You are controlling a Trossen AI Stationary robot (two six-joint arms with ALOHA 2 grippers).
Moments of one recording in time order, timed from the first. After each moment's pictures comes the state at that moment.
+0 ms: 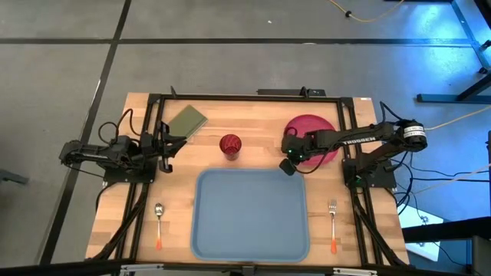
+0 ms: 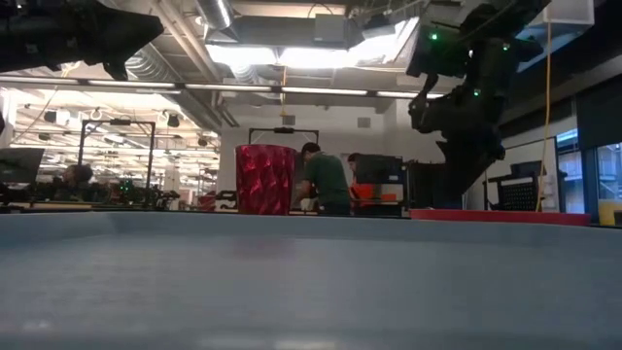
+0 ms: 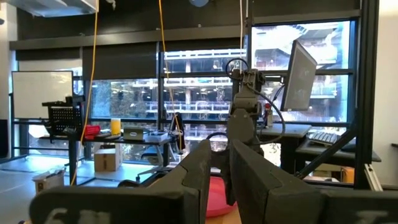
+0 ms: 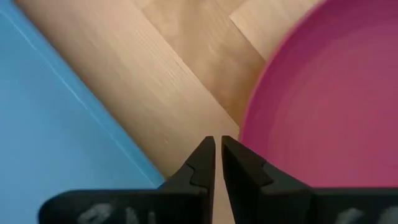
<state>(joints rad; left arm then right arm) -0.08 0.02 0.01 0.42 -0.29 0.09 -0.08 1.46 0.83 -0.63 0.14 0.61</state>
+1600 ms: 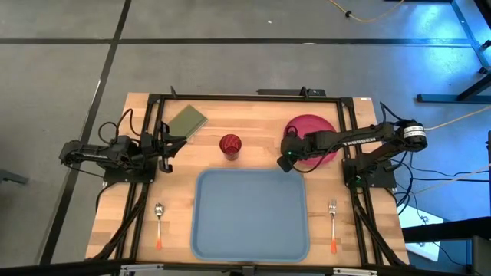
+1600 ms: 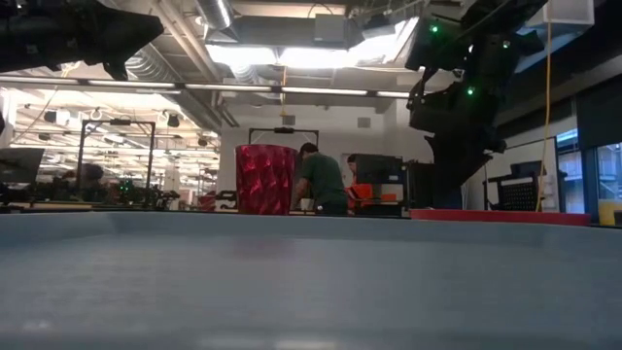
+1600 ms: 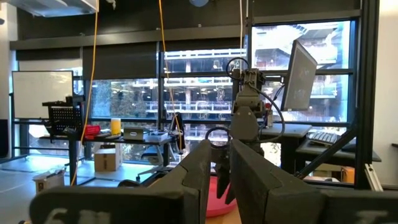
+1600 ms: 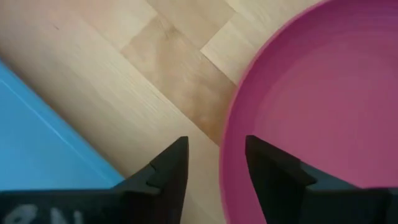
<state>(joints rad) -0.08 0.02 0.01 0.42 -0.29 0.09 -0.06 1.47 0.84 -0.63 0.28 0.71</state>
